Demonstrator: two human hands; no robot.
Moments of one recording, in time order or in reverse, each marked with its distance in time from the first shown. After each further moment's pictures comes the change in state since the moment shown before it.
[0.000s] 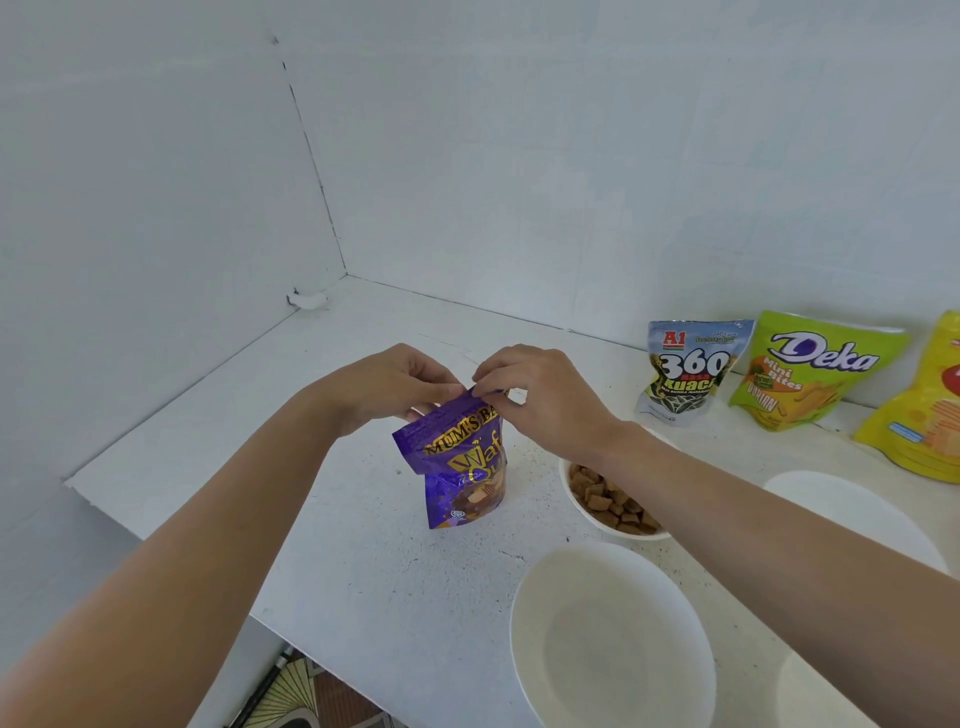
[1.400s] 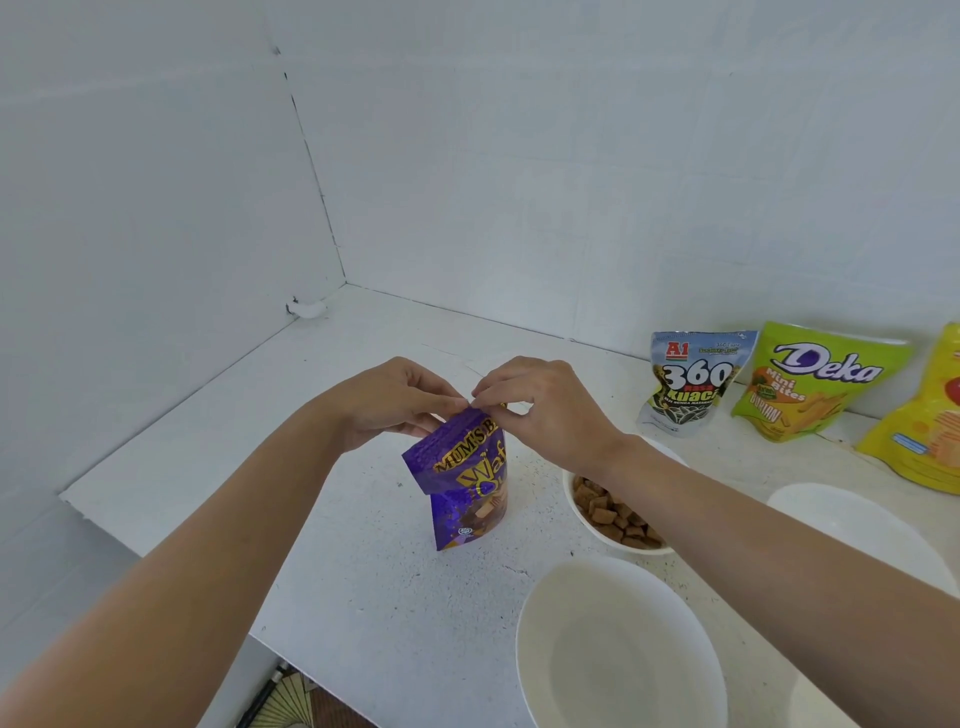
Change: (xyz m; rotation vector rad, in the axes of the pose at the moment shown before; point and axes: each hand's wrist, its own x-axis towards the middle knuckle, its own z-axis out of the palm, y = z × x) left_hand 0.003 -0.004 -0.002 -0.133 0.007 -0.074; right_hand 0.002 0.001 0.001 0.026 0.064 -0.052
